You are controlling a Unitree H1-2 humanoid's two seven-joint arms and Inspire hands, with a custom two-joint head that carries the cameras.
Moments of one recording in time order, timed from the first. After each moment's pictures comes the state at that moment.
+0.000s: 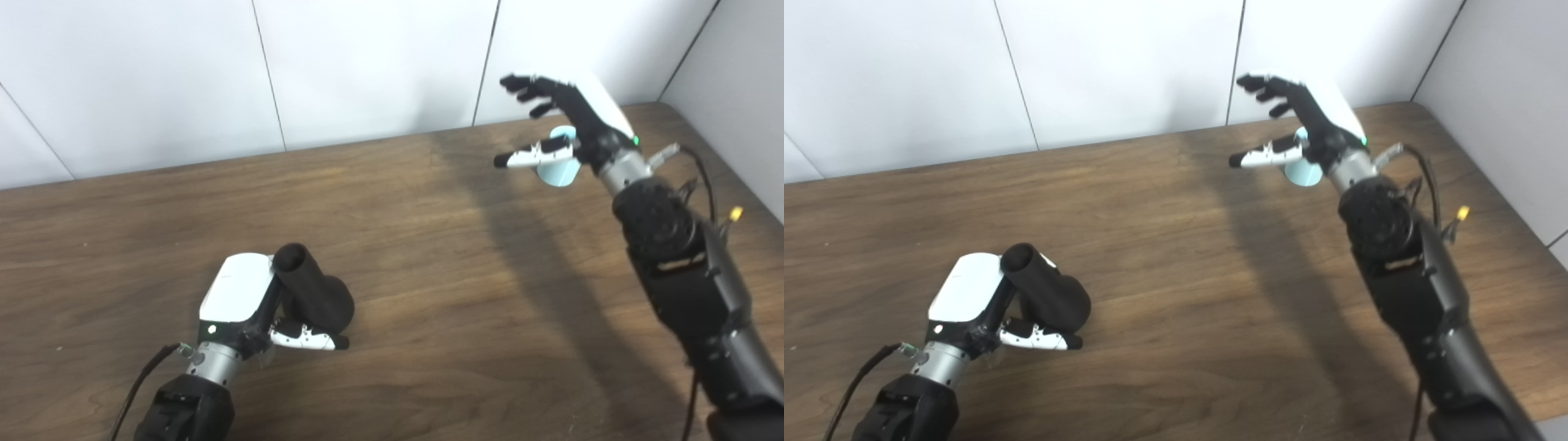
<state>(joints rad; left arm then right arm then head) -0.16 0.28 -0.38 -0.14 0.91 0.01 -0.09 -0.39 -0.58 0.00 -0.19 -0.47 0.27 0.16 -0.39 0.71</state>
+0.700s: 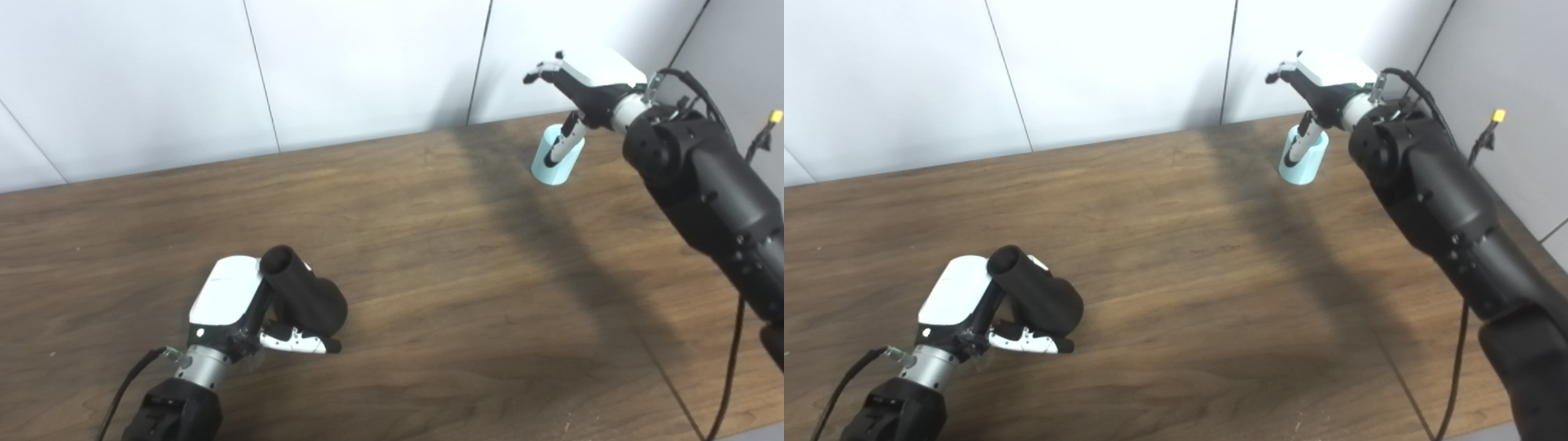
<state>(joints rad) -0.15 0.29 -0.34 -0.12 0.86 -0.04 -0.10 -0.61 -0.78 0.25 0.05 -0.86 0.37 0.53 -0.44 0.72</state>
